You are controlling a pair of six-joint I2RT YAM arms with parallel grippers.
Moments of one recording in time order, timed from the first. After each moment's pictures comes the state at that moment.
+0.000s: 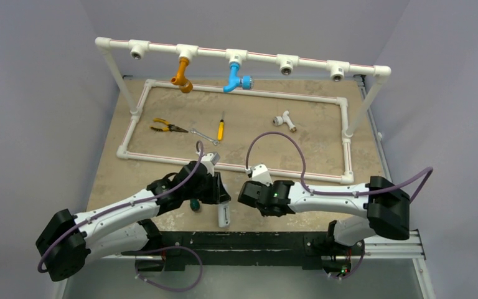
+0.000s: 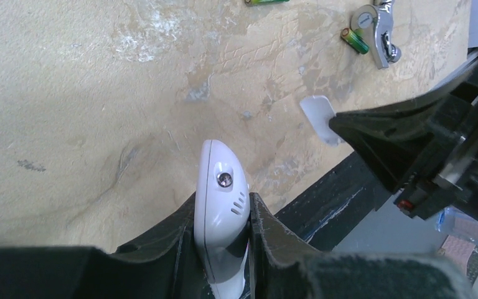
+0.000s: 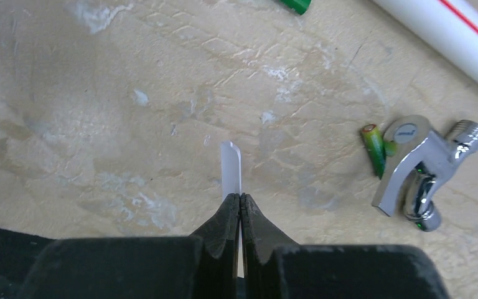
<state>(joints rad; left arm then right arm) -0.86 1.03 0.50 -0.19 0.13 -0.78 1.26 1.38 0.82 -0.73 0.46 0.81</state>
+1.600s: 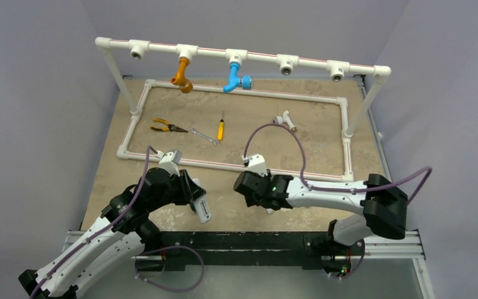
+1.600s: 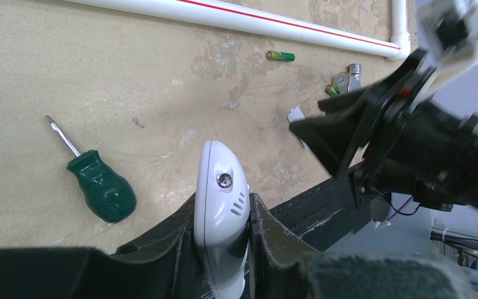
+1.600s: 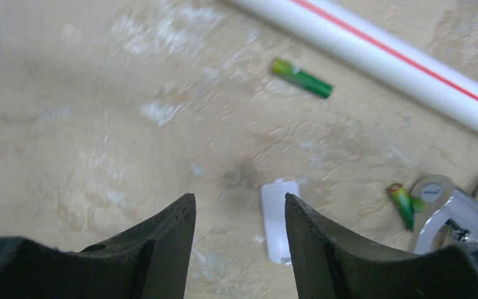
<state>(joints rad) -0.73 0.49 0.55 -0.65 0.02 -0.81 1.27 1.49 0.92 -0.63 0.55 0.79</state>
